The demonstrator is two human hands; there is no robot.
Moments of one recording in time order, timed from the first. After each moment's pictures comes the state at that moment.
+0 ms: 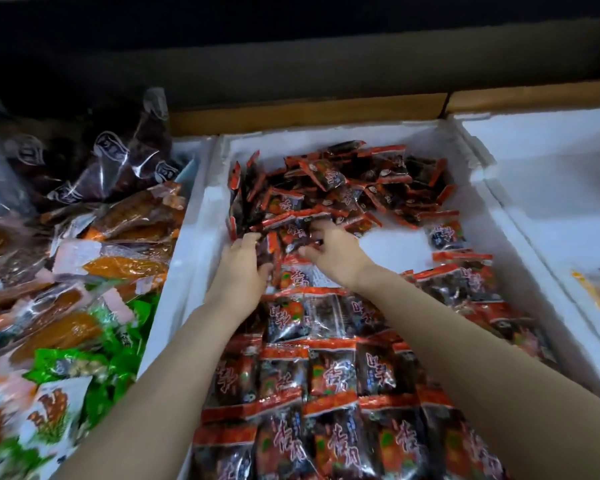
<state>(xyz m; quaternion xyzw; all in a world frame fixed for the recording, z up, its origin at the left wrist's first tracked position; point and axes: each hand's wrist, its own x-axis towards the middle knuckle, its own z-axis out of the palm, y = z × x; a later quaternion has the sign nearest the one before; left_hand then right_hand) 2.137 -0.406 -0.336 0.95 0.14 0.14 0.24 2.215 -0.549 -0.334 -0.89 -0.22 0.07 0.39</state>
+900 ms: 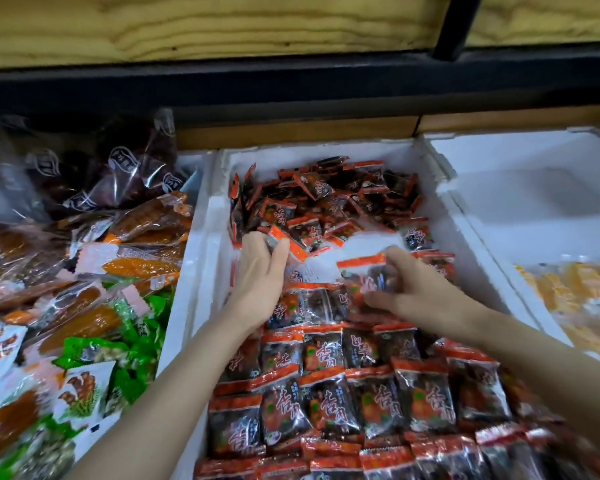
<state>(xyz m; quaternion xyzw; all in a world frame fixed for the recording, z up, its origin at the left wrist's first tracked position) 2.093 -0.444 -0.303 0.88 0.07 0.15 0.44 2.101 -0.653 -0.265 -0.85 -0.21 0.13 0.47</state>
